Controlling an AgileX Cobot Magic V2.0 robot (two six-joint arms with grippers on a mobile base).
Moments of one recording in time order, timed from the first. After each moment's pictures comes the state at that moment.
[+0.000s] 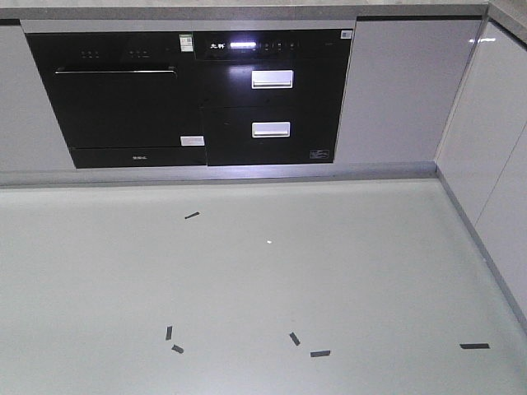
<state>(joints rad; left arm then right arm) 0.05 -0.01 0.03 0.05 0.01 -0.07 0.10 -0.01 0.03 0.02 0.05 0.02</state>
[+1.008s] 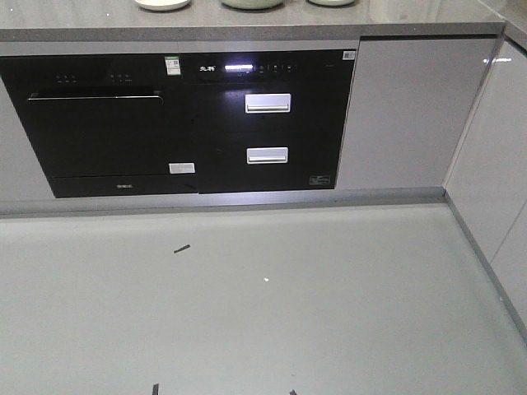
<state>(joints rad) 0.05 -0.01 0.03 0.05 0.01 -0.07 0.10 -0.01 0.03 0.02 0.05 0.02</state>
